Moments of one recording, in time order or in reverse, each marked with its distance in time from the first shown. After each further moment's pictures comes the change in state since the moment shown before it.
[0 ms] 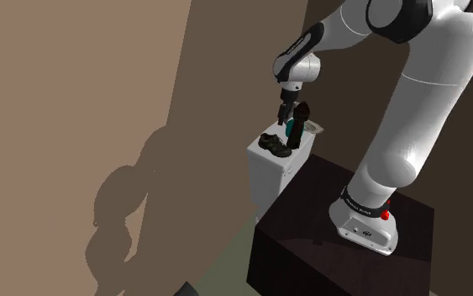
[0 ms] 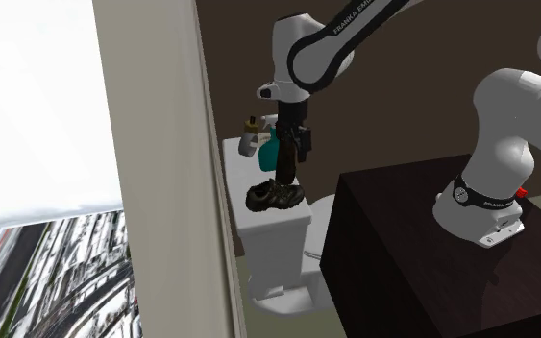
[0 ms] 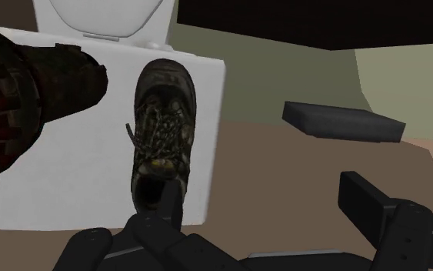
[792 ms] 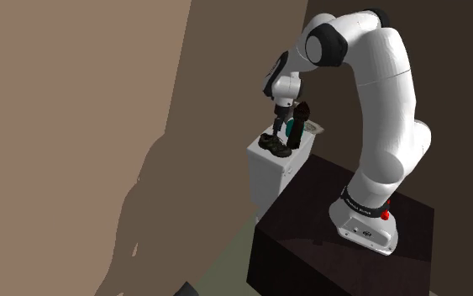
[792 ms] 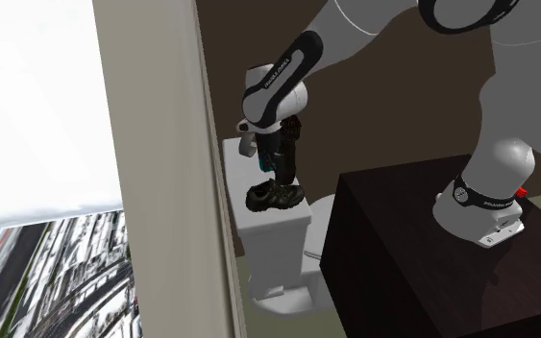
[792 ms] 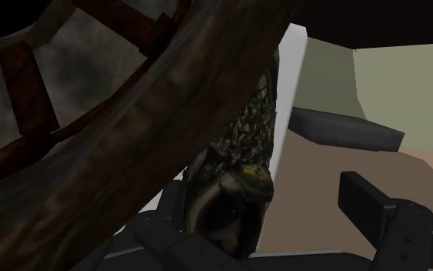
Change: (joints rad) arm -0.199 0.500 0.132 0.346 0.305 -0.018 -0.328
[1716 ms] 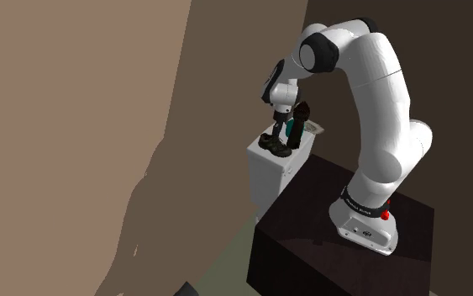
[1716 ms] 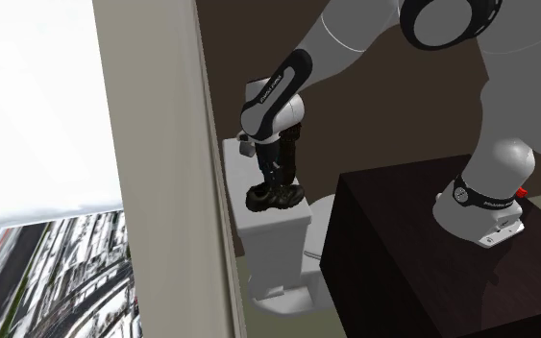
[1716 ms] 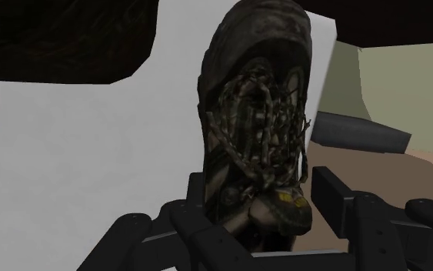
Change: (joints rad) arm -0.033 0.092 0.037 0.042 0.045 0.042 -0.037
